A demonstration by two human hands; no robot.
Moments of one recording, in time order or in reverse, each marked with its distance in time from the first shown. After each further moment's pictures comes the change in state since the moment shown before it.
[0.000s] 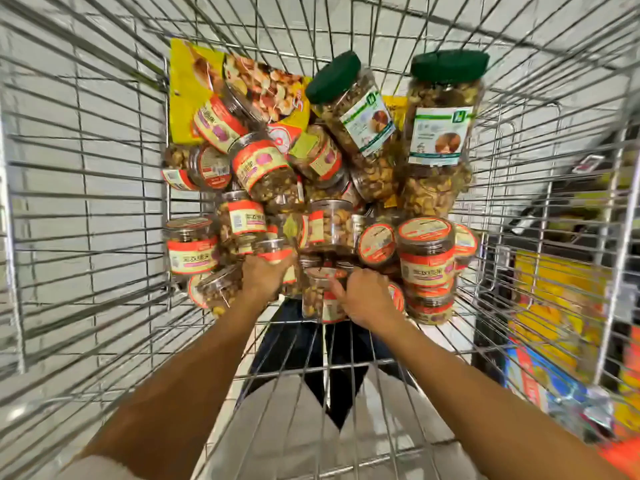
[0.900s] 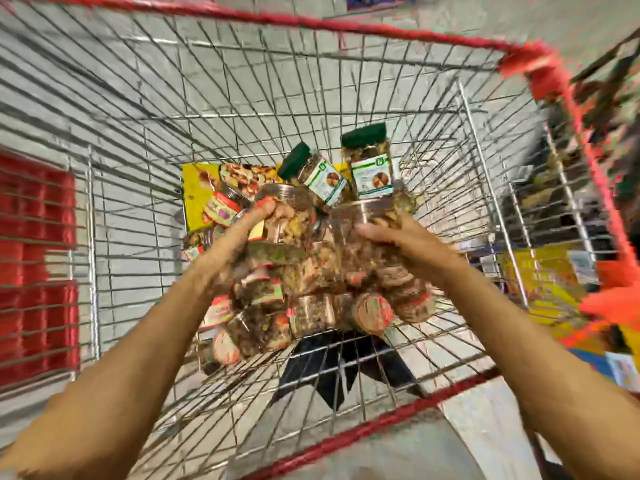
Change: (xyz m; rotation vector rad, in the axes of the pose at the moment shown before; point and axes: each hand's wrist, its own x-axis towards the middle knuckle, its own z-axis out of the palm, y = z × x) left_hand -0.120 0.132 -0.105 -0.483 -0.650 0.284; right_hand -0.108 0.030 -0.133 1.534 0.119 -0.248
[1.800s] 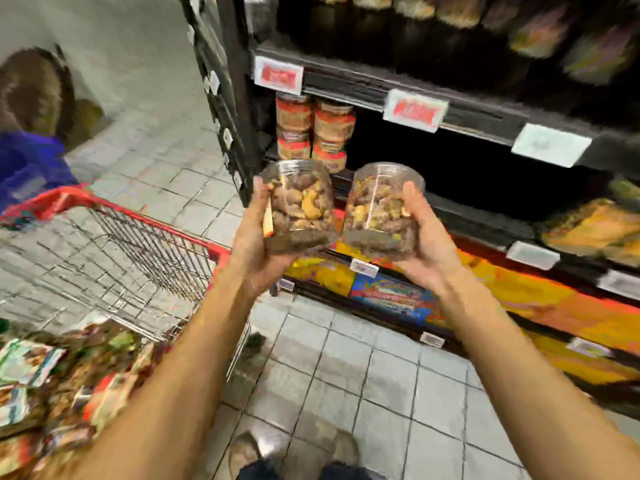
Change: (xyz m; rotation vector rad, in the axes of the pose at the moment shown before) left_hand -0.100 -0.225 0.486 0.238 -1.096 -0.092; right_hand -0.395 0.119 -0.279 0.961 0.737 -0.792
